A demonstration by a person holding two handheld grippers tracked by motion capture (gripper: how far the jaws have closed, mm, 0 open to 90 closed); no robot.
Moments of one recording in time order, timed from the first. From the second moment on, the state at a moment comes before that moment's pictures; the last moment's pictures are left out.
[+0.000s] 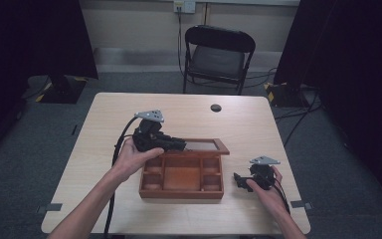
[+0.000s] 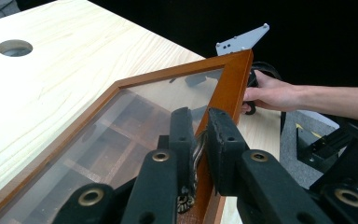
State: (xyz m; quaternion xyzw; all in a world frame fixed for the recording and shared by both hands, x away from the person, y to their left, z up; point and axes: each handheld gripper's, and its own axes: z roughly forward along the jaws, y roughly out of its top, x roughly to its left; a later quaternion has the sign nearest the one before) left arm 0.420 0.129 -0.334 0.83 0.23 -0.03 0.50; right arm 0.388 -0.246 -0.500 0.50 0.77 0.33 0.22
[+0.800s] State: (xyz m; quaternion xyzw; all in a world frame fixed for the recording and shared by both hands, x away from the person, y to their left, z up) left arm 0.425 0.129 -0.328 0.83 0.23 -0.02 0.50; right arm 0.388 -0.246 -0.500 0.50 0.77 0.33 0.22
